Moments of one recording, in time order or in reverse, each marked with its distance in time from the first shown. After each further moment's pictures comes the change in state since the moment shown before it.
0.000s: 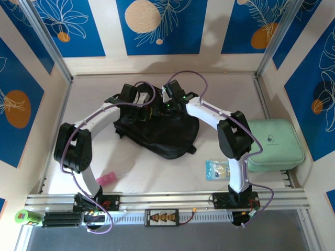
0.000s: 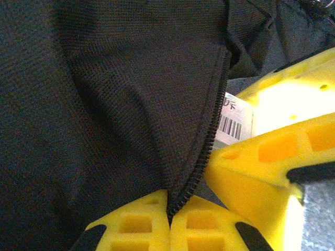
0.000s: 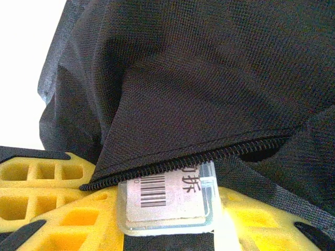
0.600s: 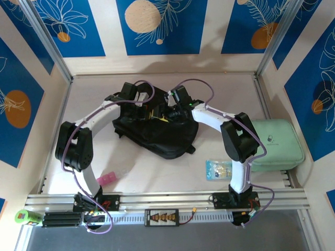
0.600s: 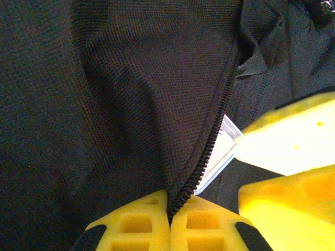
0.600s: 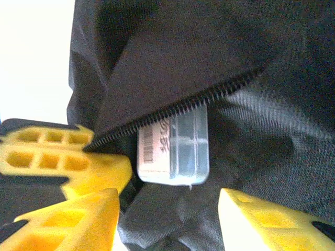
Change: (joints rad) left arm 0.016 0.023 0.046 -0.070 -0.001 -0.037; right arm -0.037 -0.082 -0.227 0.218 -0.164 0.194
